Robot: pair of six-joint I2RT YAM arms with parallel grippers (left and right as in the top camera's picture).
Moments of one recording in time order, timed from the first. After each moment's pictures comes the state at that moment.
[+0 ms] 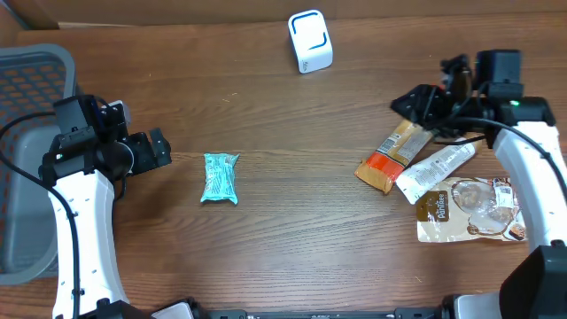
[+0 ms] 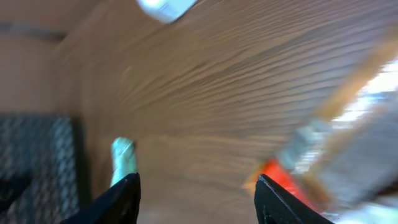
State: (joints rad) left arm 0.35 1.40 1.20 -0.92 0.12 -0.02; right arm -0.03 1.60 1.31 -0.75 -0.63 0.34
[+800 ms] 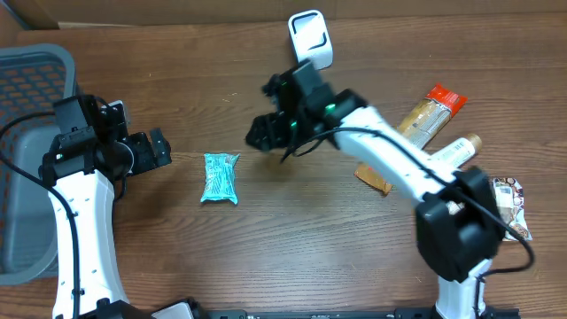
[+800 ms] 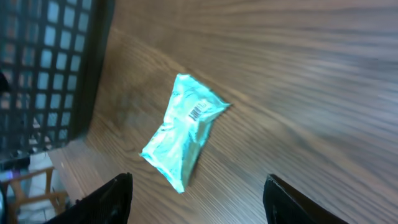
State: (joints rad) left arm 0.35 1.40 1.20 -0.92 0.12 -0.02; right arm 0.64 2.03 1.64 -0.61 -0.51 0.39
